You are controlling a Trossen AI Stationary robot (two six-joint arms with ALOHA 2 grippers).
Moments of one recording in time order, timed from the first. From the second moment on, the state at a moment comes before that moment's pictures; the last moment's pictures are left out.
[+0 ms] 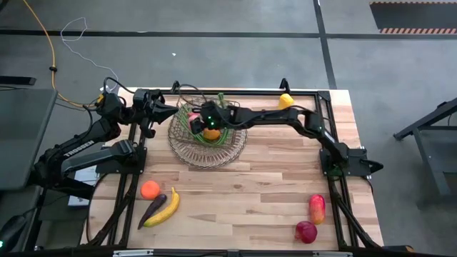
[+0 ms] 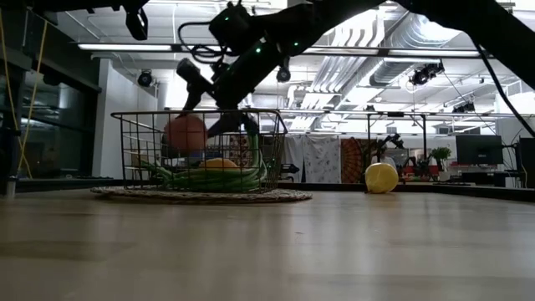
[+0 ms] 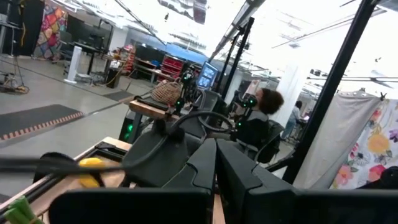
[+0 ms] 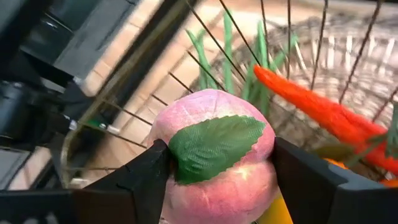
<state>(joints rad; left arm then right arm) 0.74 0.55 0.53 0.24 0.55 -0.45 -0.18 2.27 1.88 -0.25 0.14 0.80</state>
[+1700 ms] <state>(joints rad) 0.74 0.55 0.53 0.36 0.55 -0.55 -0.21 2.26 2.13 -0.48 -0.03 0.62</state>
